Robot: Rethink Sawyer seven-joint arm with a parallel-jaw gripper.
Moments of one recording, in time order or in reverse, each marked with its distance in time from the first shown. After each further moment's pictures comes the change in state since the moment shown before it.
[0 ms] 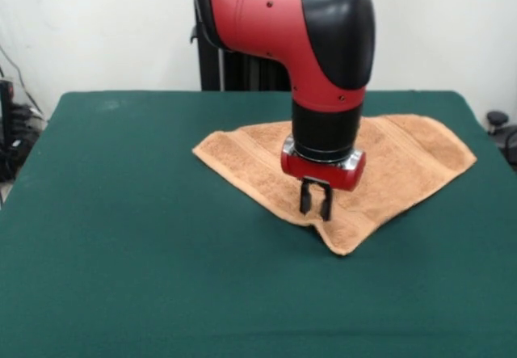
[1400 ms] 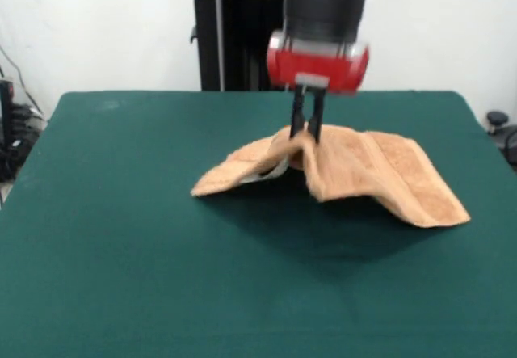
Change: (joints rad) arm -0.005 -0.360 -0.020 0.140 -0.160 -0.012 0.000
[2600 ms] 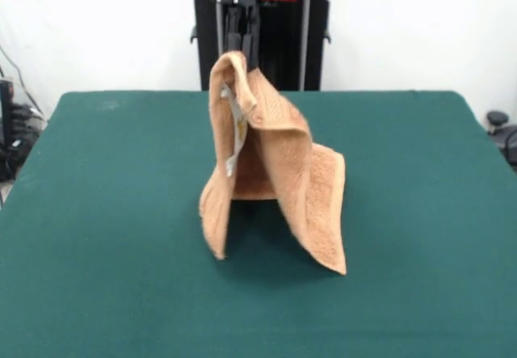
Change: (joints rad) arm -0.235 -0.233 0.139 0.181 -0.083 -0.105 0.000
